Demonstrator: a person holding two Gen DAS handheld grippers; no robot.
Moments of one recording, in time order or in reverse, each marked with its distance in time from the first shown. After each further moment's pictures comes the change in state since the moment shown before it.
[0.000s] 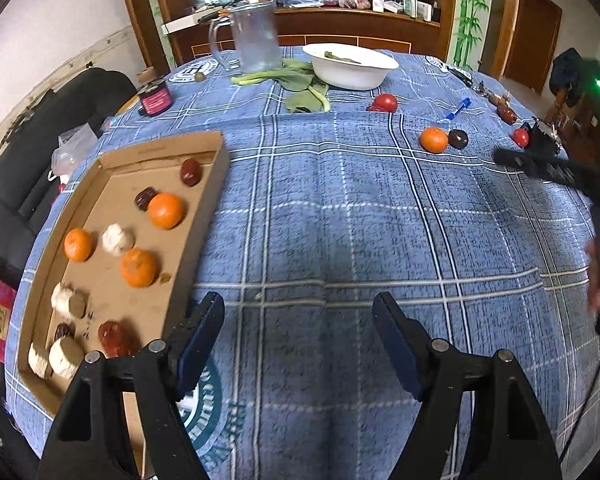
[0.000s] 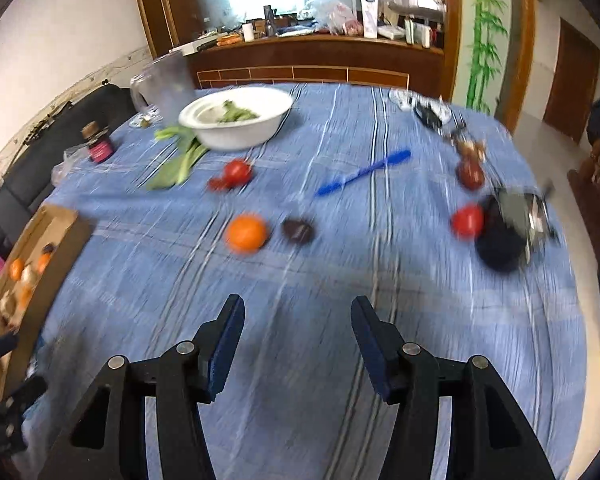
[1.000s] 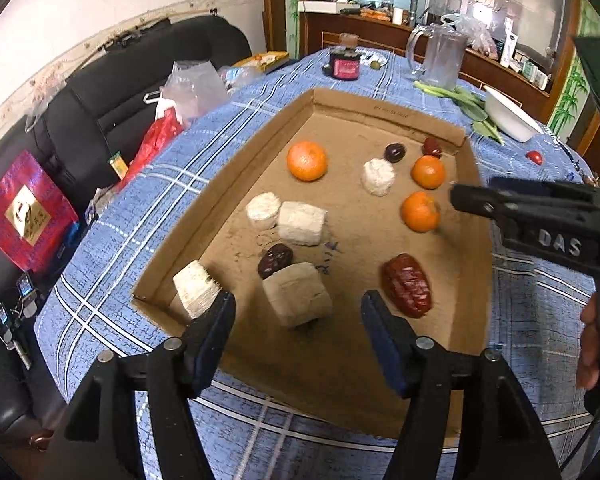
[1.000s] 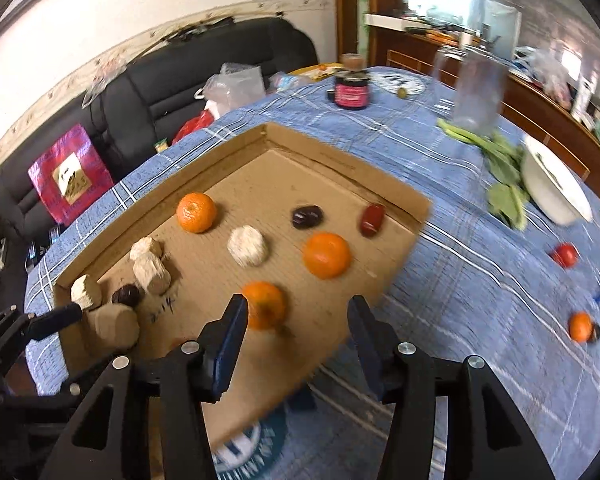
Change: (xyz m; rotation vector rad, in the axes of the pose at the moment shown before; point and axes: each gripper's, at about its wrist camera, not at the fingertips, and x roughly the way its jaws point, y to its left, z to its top) left arm -0.032 0.196 -0.080 -0.321 -0.035 0.134; right arm 0.010 0.319 -0.021 -0.386 0.077 0.278
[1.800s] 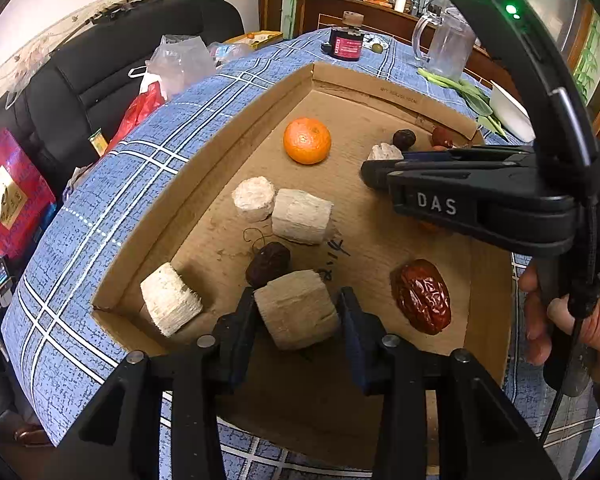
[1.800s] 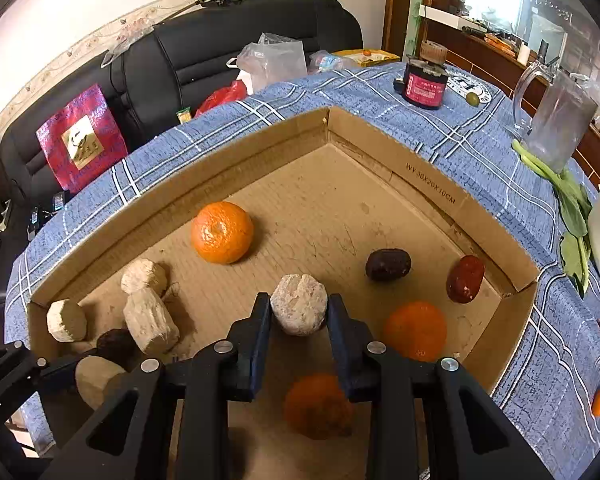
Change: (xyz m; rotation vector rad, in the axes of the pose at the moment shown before) left arm 0.036 0.012 0.007 -0.041 0.076 -0.076; right arm 0.079 0.044 0.041 -0.146 0.085 0.057
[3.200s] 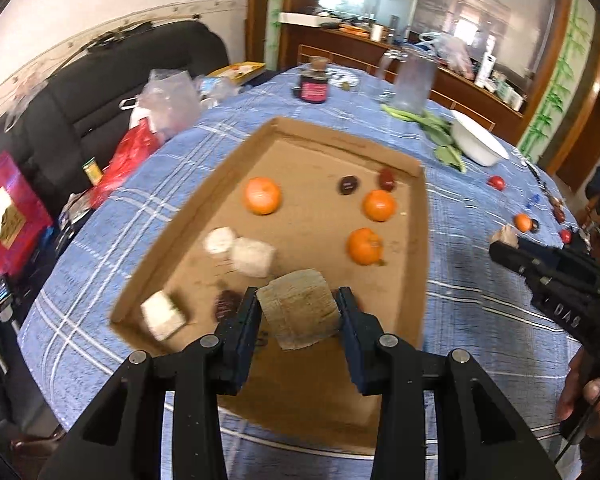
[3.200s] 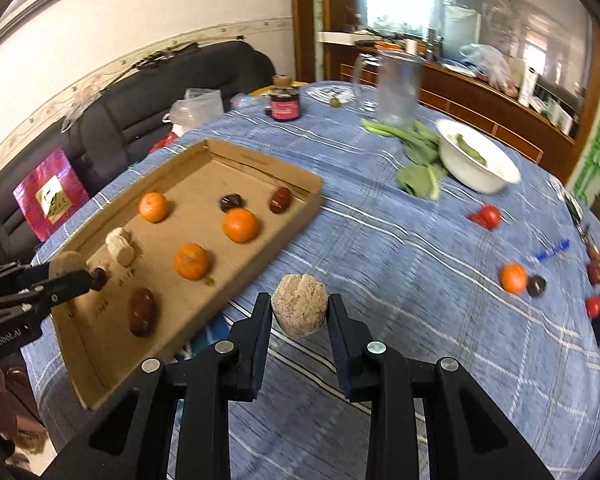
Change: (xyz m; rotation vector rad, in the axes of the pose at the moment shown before) left arm -0.053 -0.020 0.011 0.006 -0.094 -0.036; right arm -0.132 -0.069 -0.100 0.196 -0.153 -0.141
